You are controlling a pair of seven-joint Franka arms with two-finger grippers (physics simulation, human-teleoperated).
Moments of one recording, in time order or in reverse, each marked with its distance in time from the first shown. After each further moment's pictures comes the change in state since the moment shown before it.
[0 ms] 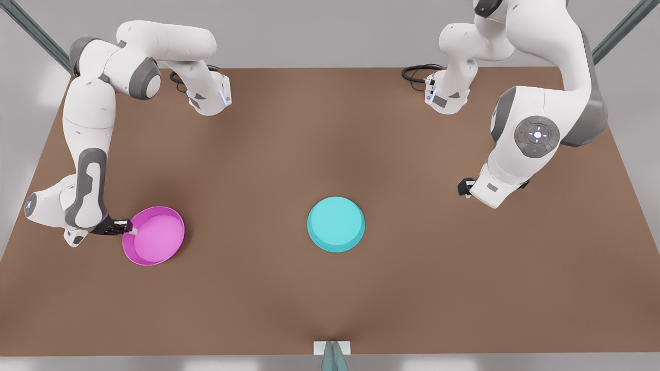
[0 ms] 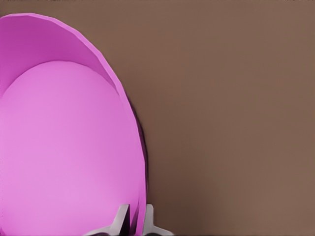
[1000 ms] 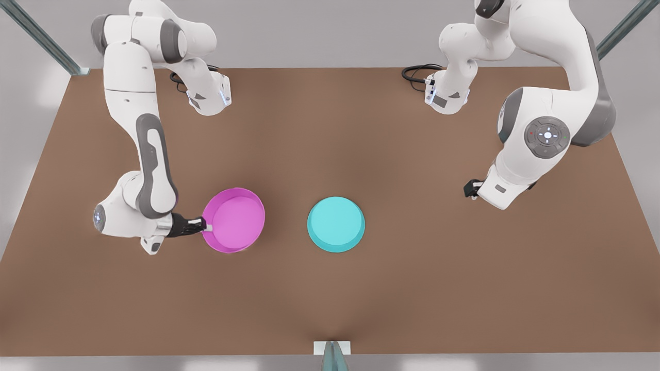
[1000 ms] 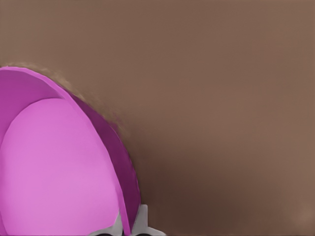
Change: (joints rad) left arm 0.014 -0.002 0.012 0.002 -0.002 0.011 0.017; right arm 0.330 -0.234 0.149 -0.057 0.008 -0.135 0.440
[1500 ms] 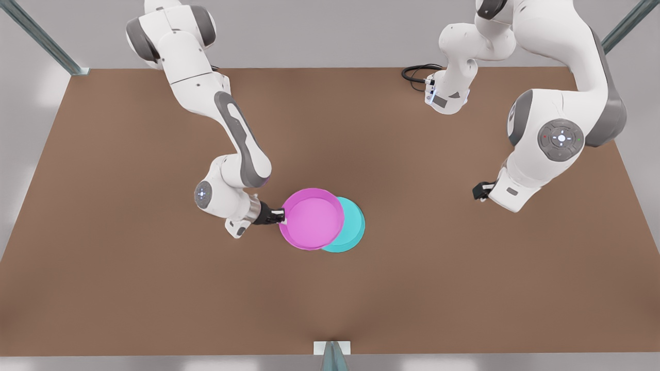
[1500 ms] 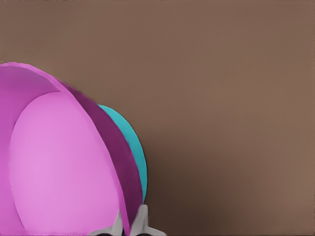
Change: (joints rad) left arm 0.001 0.000 0.040 0.000 -0.009 0.000 0.002; right arm 0.311 0.000 0.145 -0.027 0.074 0.371 0.413
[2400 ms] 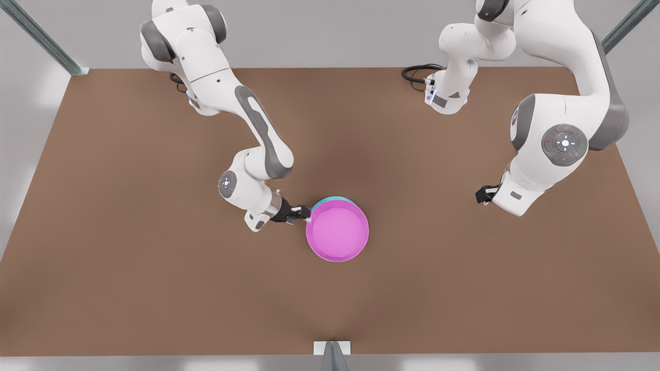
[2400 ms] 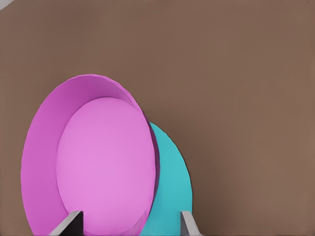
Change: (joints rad) left arm 0.004 0.012 0.014 0.000 -0.001 0.017 0.000; right arm 0.097 0.016 -0.043 0.037 0.051 0.117 0.111
